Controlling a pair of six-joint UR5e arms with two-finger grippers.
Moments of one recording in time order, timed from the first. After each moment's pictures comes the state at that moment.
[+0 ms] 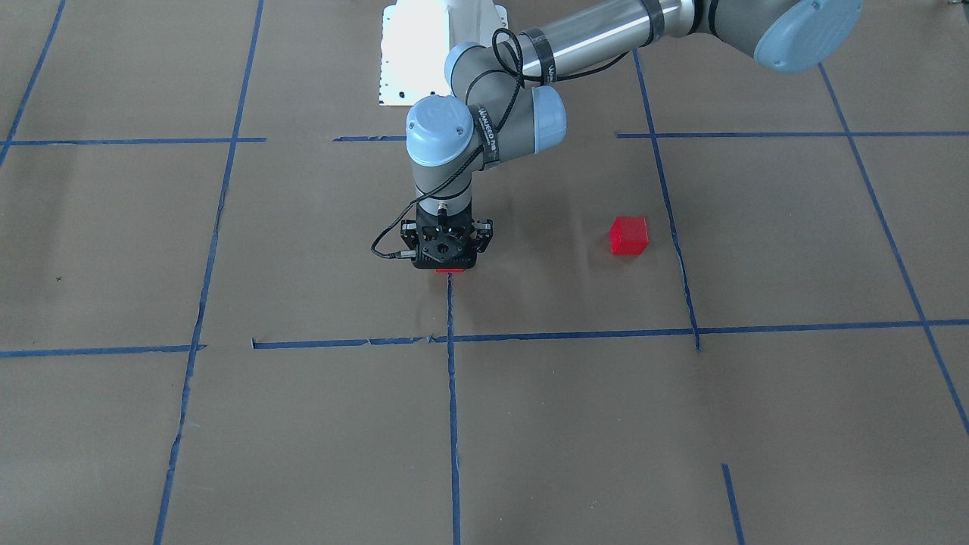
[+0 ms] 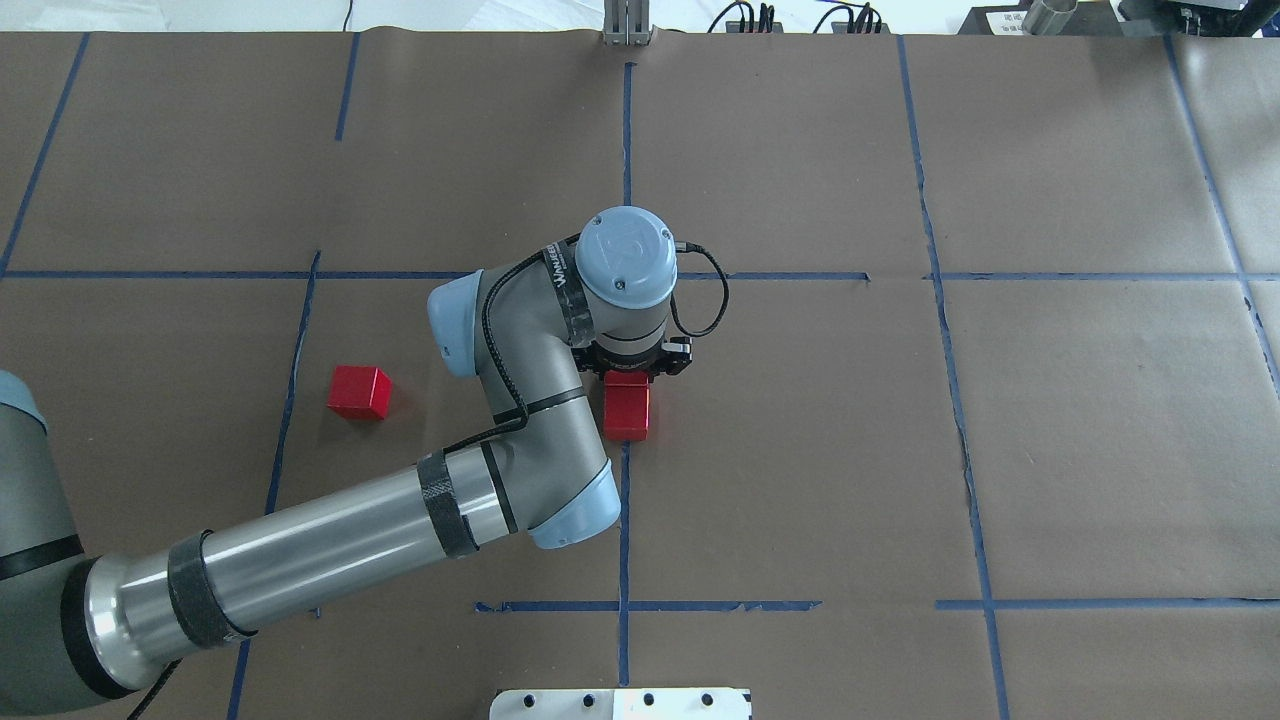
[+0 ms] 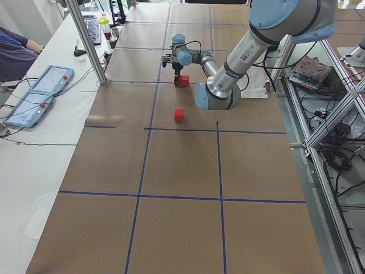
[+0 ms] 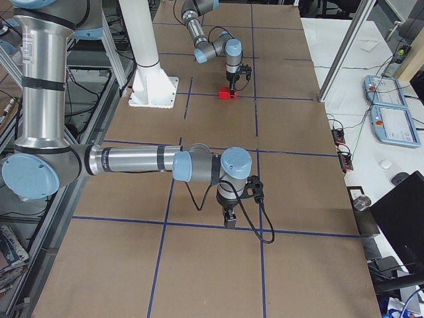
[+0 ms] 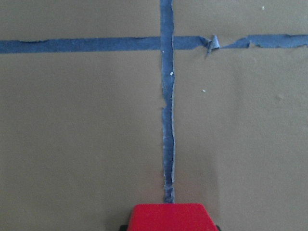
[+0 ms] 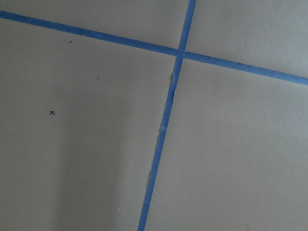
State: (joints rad) left arm -0.49 -2.53 -1.24 -1.69 -1.85 -1.19; right arm 1.54 -1.68 1.75 -1.68 2.31 -0.21
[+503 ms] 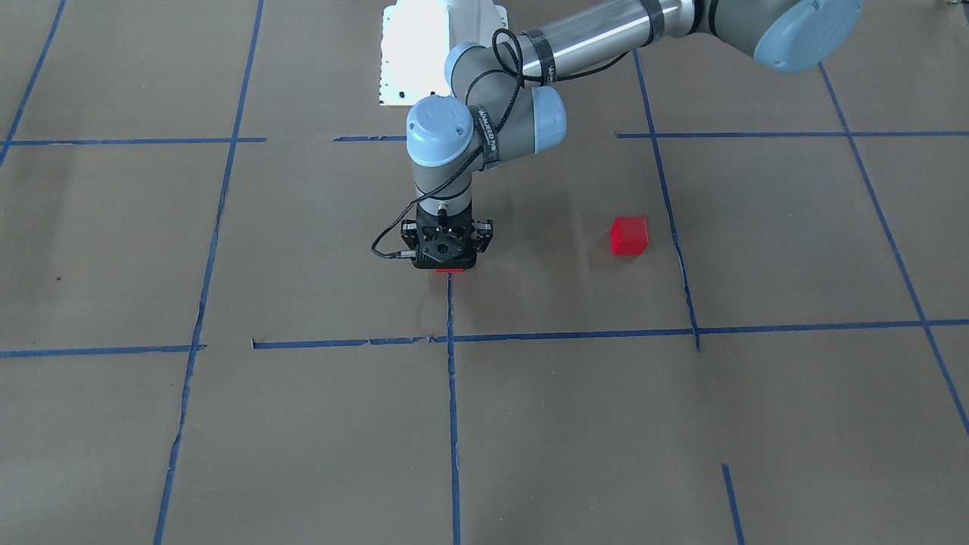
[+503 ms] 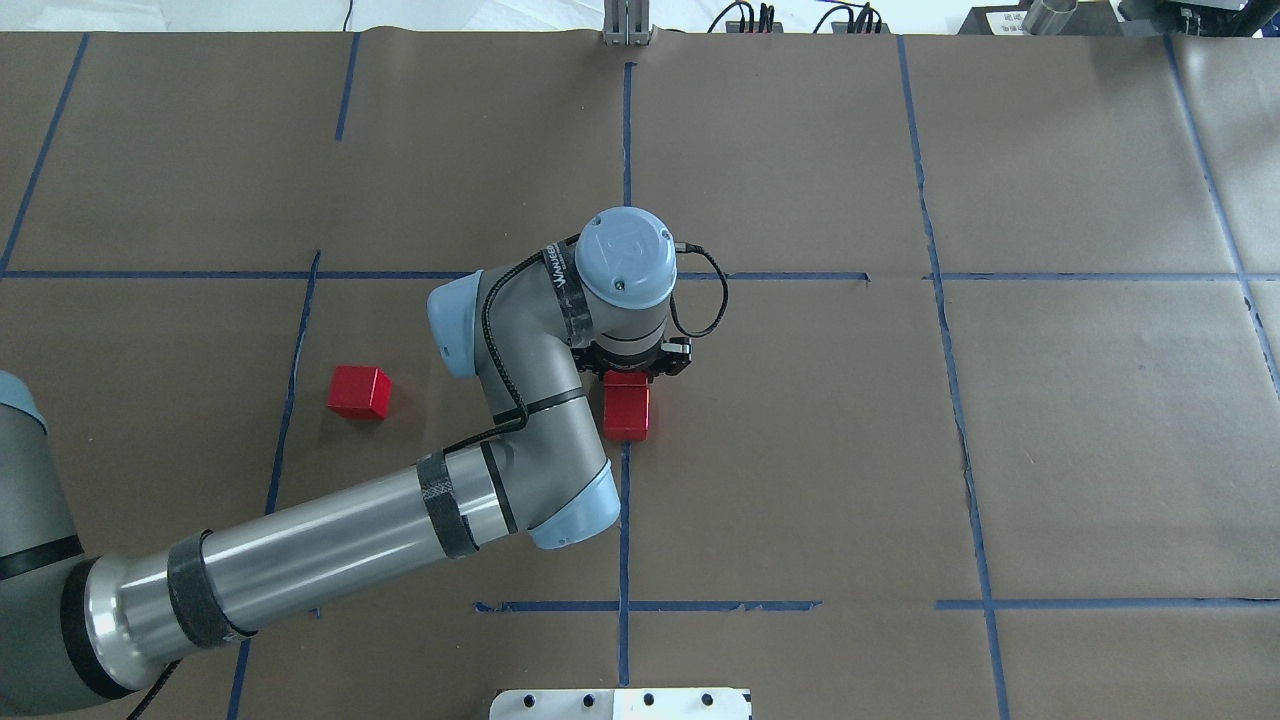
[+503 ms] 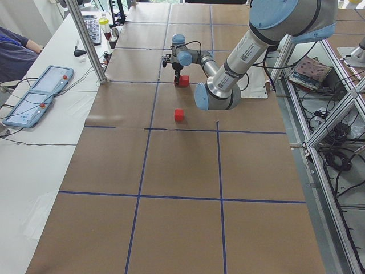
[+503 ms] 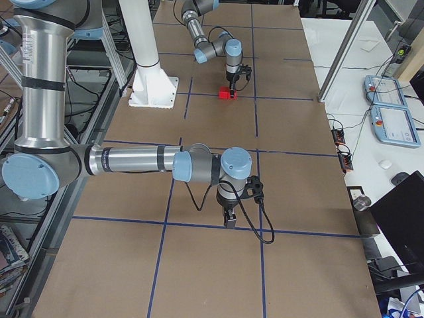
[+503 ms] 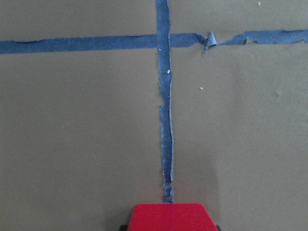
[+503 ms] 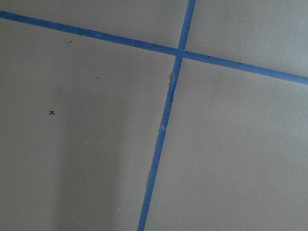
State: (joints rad) left arm -0.49 -2.53 -1.24 -1.69 -1.85 -1.19; right arm 1.54 -1.68 1.74 -1.68 2.31 -0.21
